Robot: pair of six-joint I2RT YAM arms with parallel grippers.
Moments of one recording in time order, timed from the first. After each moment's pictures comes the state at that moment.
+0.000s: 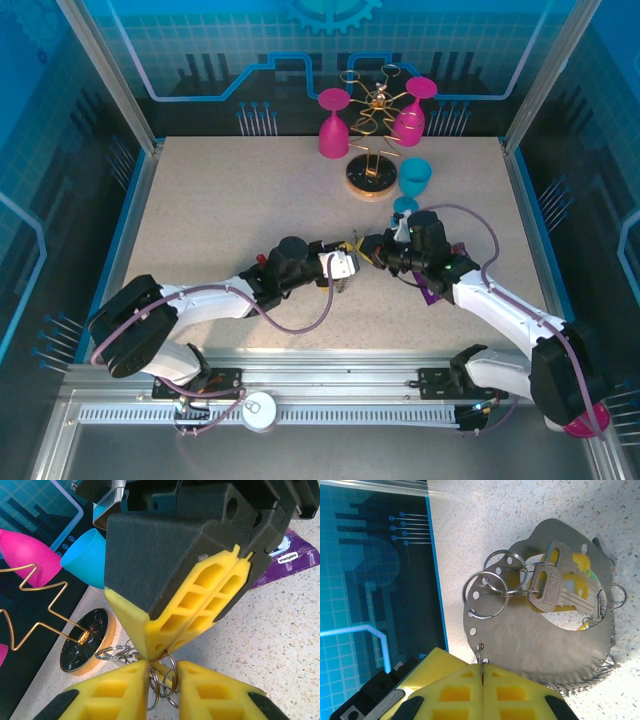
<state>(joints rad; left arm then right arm) -0.83 1.46 0.65 0.53 0.09 0.65 0.47 1.16 0.66 -0.03 -0.48 1.18</state>
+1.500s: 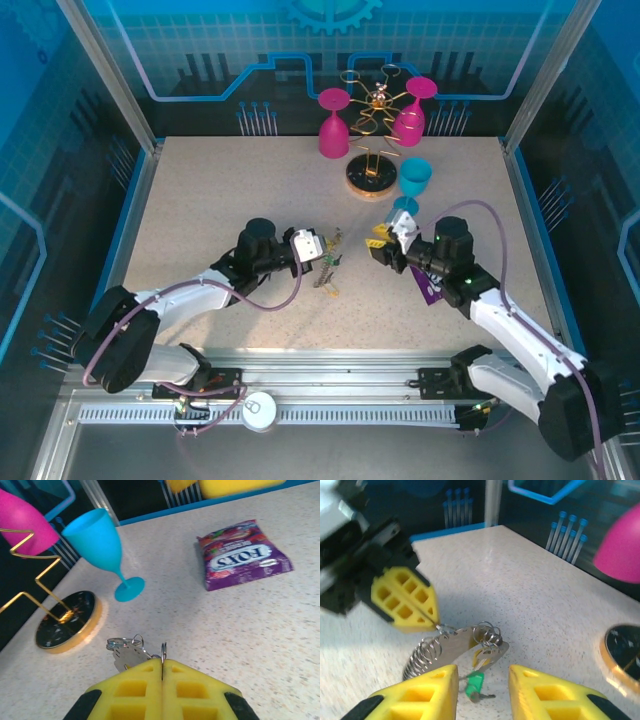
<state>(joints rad) -0.57 1.35 0.61 0.41 0.48 0.54 0.39 1.00 0.57 0.10 -0.57 -0.31</state>
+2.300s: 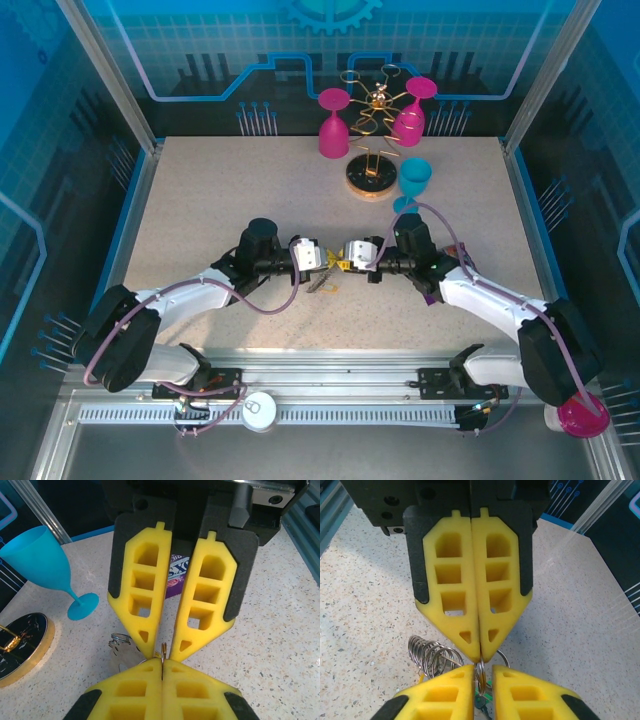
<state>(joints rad) -0.57 1.36 0.62 0.35 0.66 0.59 0.55 1.27 0.66 0.08 -0.64 -0.80</state>
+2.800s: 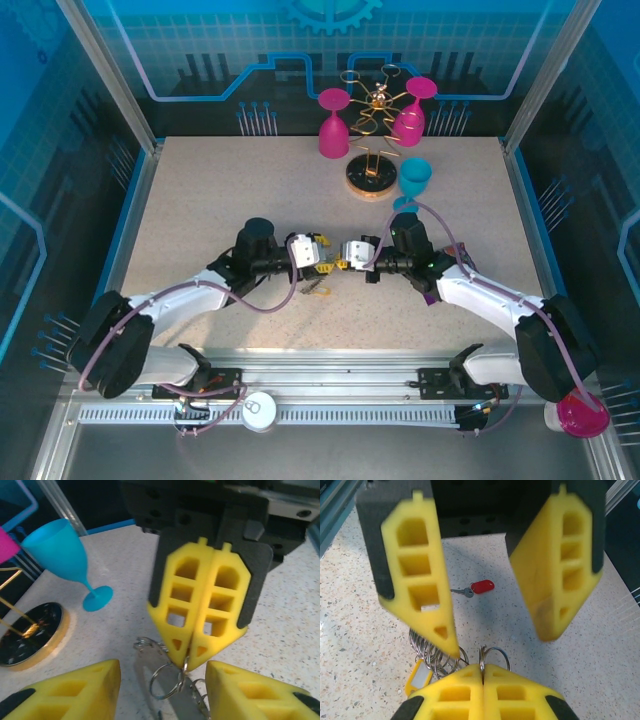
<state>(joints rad) -0.57 1.29 0.61 0.33 0.57 0.54 0.56 1.29 0.67 0.08 -0.63 -0.79</state>
